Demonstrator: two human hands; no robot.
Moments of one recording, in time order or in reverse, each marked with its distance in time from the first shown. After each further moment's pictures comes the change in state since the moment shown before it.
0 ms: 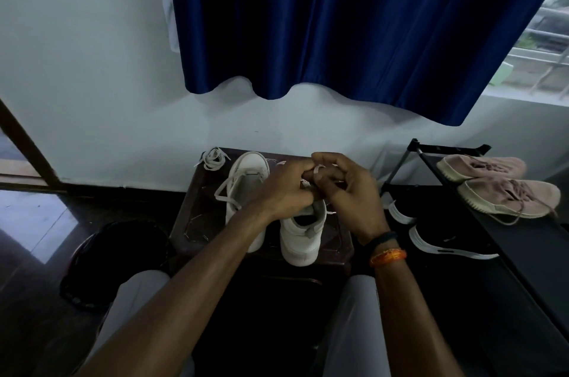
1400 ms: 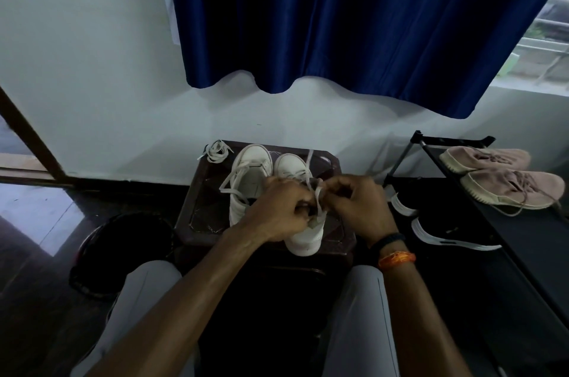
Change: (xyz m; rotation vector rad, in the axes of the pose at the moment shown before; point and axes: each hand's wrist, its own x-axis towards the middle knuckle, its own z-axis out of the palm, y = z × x) left_hand -0.034 -0.022 0.013 0.239 -0.081 0.056; right_hand -0.018 0.013 -0.008 -0.322 -0.015 0.083
